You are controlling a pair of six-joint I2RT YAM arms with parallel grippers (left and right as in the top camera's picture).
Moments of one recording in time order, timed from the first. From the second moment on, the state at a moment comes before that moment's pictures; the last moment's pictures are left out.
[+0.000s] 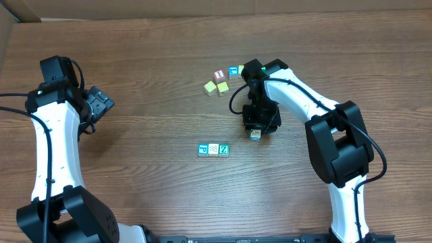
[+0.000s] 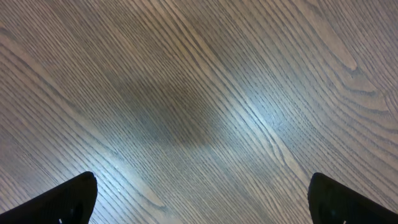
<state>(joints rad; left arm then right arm) 0.35 1.62 1.38 -1.02 -0.15 -0.55 0.47 2.22 1.68 -1.21 -0.23 0.41</state>
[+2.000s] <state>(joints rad) 0.35 1.62 1.38 -1.02 -0.15 -0.55 0.56 2.22 1.68 -1.29 -0.31 0.45</state>
